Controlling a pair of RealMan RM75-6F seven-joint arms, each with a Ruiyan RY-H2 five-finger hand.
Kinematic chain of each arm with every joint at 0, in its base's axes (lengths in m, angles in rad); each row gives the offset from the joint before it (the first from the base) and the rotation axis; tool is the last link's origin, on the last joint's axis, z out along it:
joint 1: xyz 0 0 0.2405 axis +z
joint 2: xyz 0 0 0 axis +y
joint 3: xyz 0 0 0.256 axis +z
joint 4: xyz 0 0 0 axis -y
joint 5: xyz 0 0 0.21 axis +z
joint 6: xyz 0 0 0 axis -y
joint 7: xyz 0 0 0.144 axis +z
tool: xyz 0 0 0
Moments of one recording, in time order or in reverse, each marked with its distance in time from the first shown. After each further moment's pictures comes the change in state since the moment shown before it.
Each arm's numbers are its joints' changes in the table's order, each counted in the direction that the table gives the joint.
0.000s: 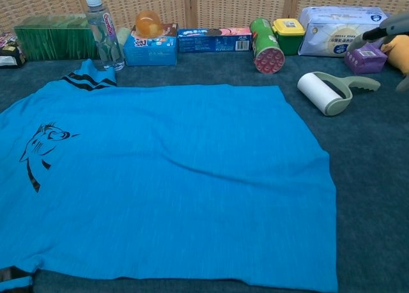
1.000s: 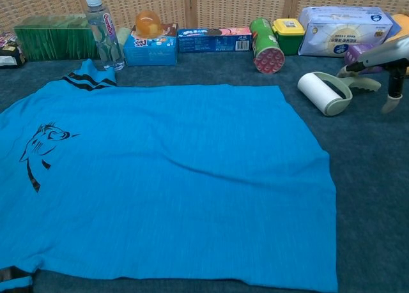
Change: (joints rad) left arm -0.017 0.002 -0.031 0.065 -0.111 0.033 0.106; right arm 0.147 -0.239 -0.204 -0.383 -0.259 0.077 0.385
